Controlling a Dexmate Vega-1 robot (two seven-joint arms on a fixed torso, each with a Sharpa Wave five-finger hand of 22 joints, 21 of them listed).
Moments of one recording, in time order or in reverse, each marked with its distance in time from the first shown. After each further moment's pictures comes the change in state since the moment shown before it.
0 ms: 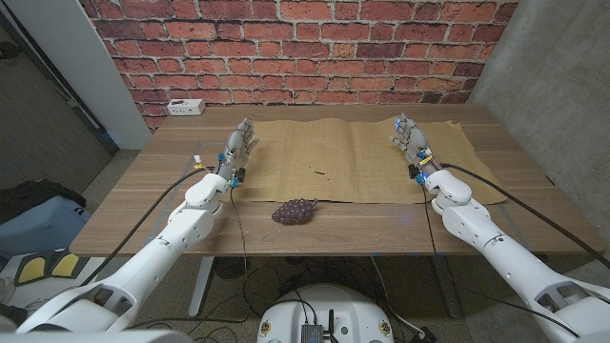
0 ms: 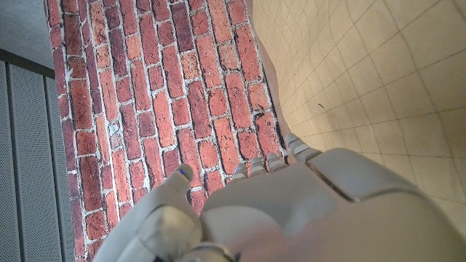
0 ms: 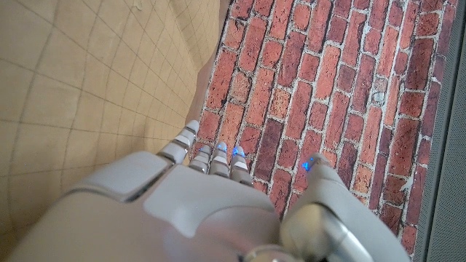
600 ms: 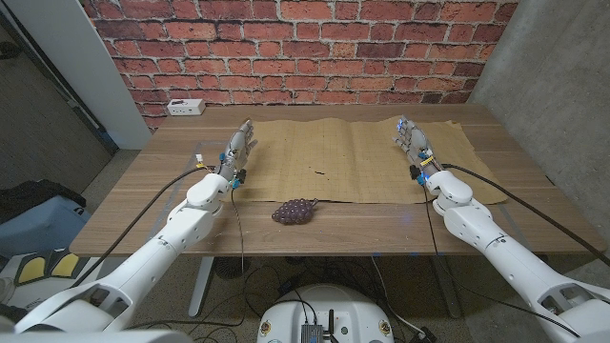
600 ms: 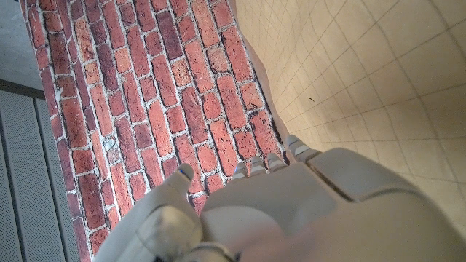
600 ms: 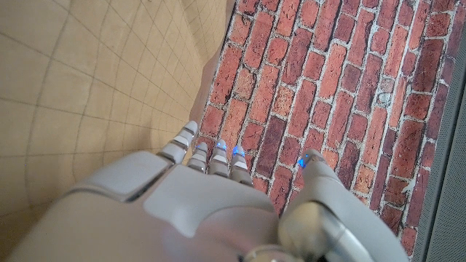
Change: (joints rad) left arm 0.006 0.036 0.026 -0.048 0.103 0.035 0.089; left_hand 0.004 0.004 0.006 -0.006 0.000 -0.005 -0.012 0.012 0.000 0.000 0.000 0.011 0.000 -0.005 0.006 0.008 -0.003 -0.001 0.024 -0.005 0.000; right arm -0.019 -0.020 0.001 -0.036 -0.032 -0.019 -0.055; right_hand 0.040 0.039 0.029 -0.029 0.000 0.013 -0.013 0.008 0.003 0.020 0.020 0.000 0.005 0.021 0.057 0.008 0.000 0.004 0.063 0.000 0.000
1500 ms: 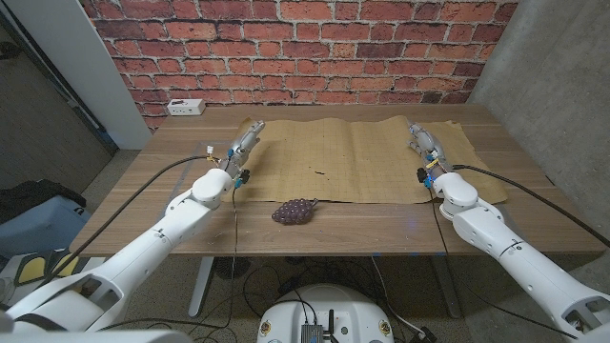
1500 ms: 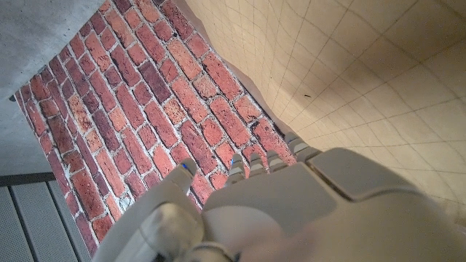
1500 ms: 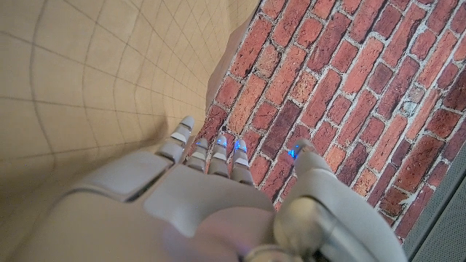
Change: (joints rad) left arm -0.060 0.067 0.093 -0.033 0.248 0.066 0.076; left_hand 0.041 0.022 0.026 -0.043 -0.006 0.114 -0.040 0.017 0.000 0.035 0.002 0.011 0.000 0.019 0.011 0.000 0.000 0.021 0.021 -0.030 0.000; right arm -0.079 -0.081 0.018 -0.164 -0.142 -0.120 -0.236; right_hand 0.075 0.036 0.045 -0.052 -0.009 0.052 -0.027 0.008 0.001 0.034 0.005 0.011 0.000 0.036 0.003 0.008 0.000 0.018 0.005 0.000 0.000
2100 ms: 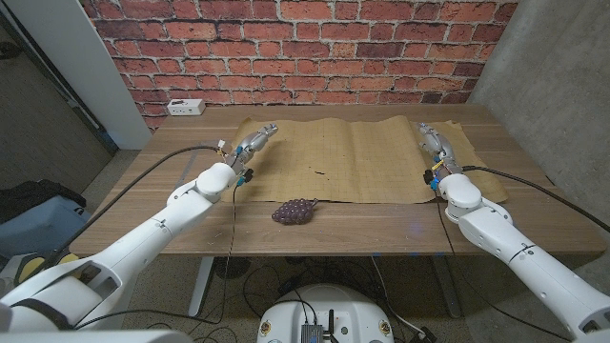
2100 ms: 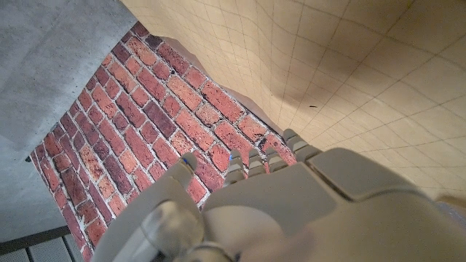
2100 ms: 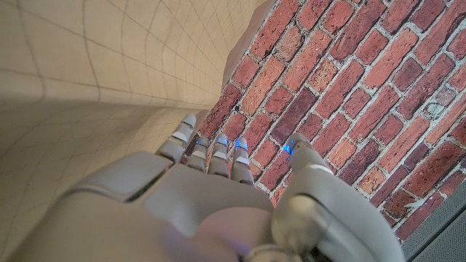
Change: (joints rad) left arm -0.061 0.035 0.067 -0.009 0.129 0.061 -0.044; left_hand 0.030 0.012 0.023 -0.014 -0.006 0.064 0.010 0.000 0.000 0.049 -0.008 0.008 0.000 0.028 0.000 0.000 0.000 0.020 -0.013 0.000 0.000; right arm -0.055 -0.040 0.030 -0.105 -0.058 -0.115 -0.136; right_hand 0.046 0.046 0.031 -0.024 -0.008 0.031 -0.001 0.007 0.000 0.025 -0.004 0.000 0.000 0.023 -0.013 0.007 0.000 0.018 -0.011 0.000 0.000
